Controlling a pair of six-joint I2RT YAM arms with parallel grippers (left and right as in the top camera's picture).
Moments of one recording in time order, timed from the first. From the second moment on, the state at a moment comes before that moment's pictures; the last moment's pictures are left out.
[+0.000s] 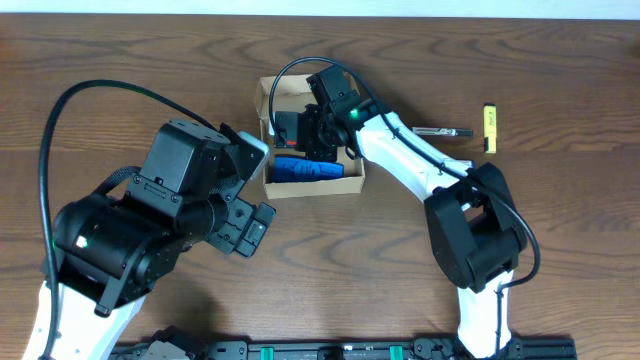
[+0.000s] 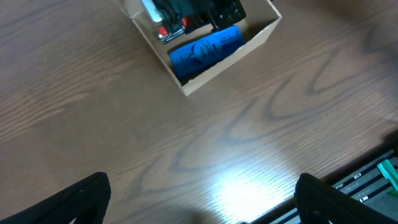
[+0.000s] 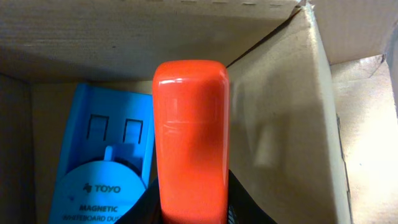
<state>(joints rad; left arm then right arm) -0.50 1.17 1.58 -1.44 0.02 0.06 0.56 2.11 1.57 -0.51 -0.32 -0.96</state>
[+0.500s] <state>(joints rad) -0.50 1.17 1.58 -1.44 0.02 0.06 0.56 2.12 1.57 -0.51 -0.32 -0.93</state>
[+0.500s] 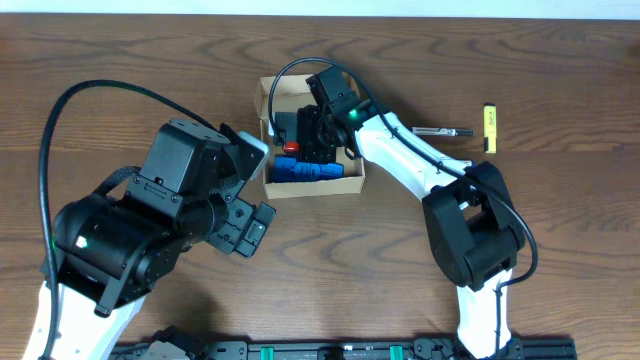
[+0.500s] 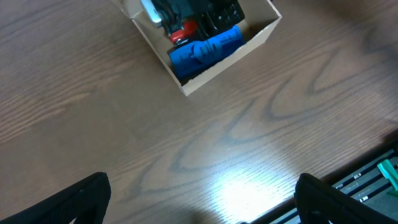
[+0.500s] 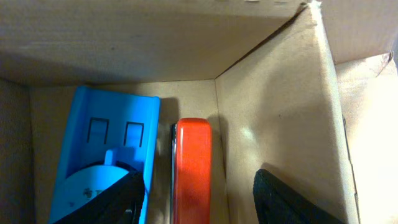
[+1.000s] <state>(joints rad) -0.50 1.17 1.58 -1.44 0.02 0.06 0.49 1.64 1.57 -0.72 -0.23 -0.72</state>
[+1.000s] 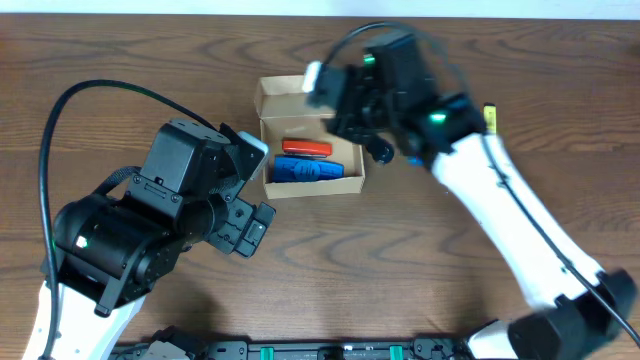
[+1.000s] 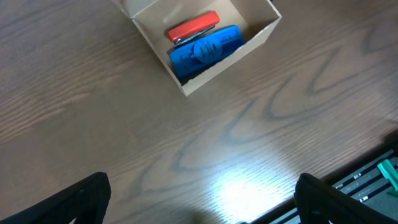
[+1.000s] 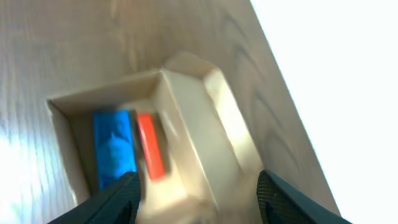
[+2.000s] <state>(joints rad) -0.50 1.17 1.58 -1.44 0.02 0.06 0.20 2.04 1.46 -0.73 -0.23 -0.54</state>
